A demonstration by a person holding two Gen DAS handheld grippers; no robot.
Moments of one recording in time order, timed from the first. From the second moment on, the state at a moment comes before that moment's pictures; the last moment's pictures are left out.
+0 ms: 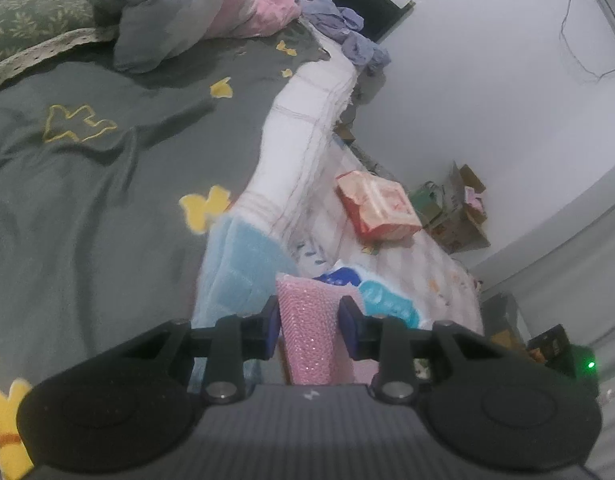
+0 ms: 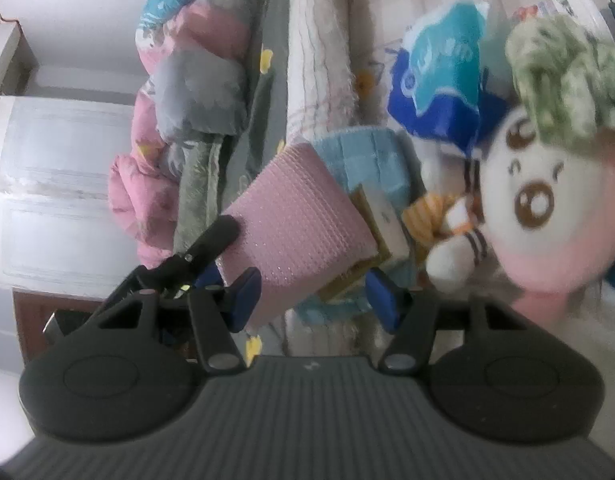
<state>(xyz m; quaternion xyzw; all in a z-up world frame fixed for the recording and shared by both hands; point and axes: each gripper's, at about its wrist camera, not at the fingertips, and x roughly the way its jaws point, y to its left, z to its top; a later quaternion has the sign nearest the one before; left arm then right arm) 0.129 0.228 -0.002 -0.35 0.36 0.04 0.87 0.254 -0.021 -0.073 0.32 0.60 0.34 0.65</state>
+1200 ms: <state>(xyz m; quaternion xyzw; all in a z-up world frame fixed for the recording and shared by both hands) 0.093 0.184 0.018 -0.04 0.39 0.00 0.92 0.248 -0.004 -0.090 0.33 0.60 0.31 0.66</state>
